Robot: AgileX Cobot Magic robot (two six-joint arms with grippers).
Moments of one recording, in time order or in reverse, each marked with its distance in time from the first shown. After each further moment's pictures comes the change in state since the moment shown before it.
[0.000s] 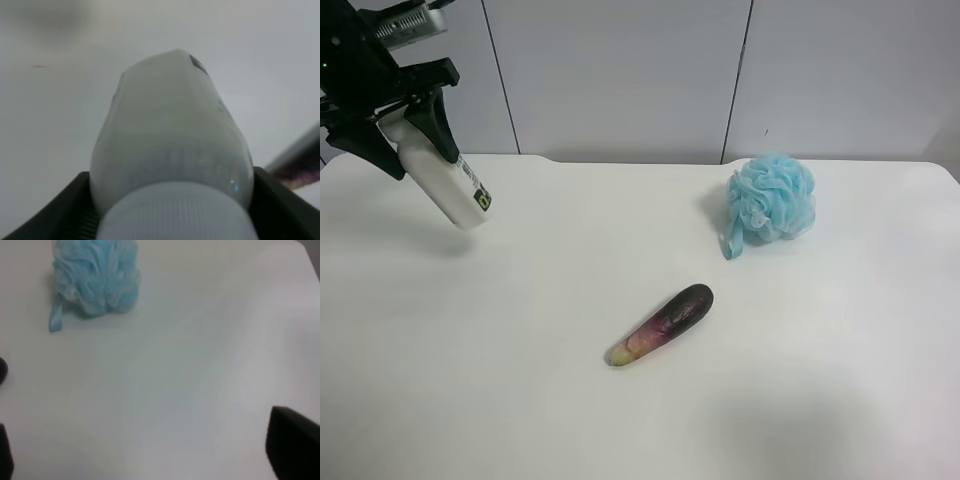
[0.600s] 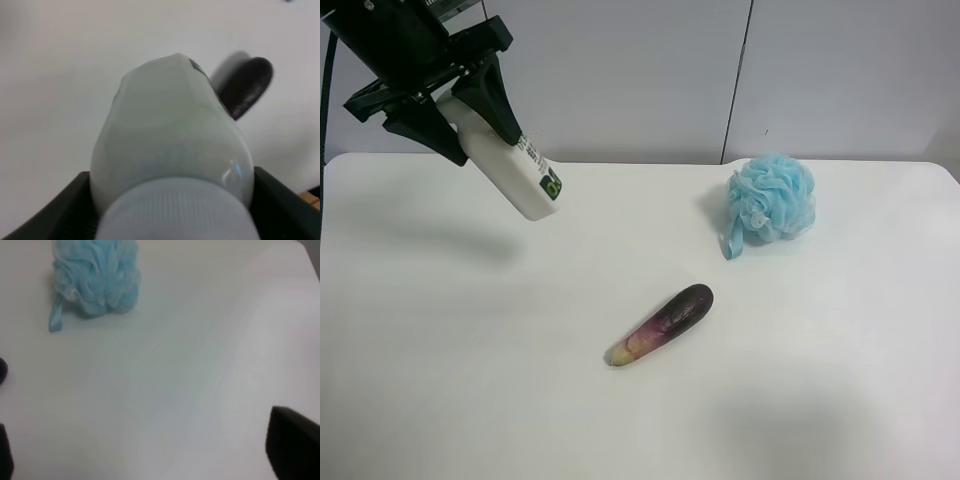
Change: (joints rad) left arm -0.172 -0.069 0.000 -0.150 0.001 0.049; right arm 0.000 0.000 0.000 0.000 0.000 0.000
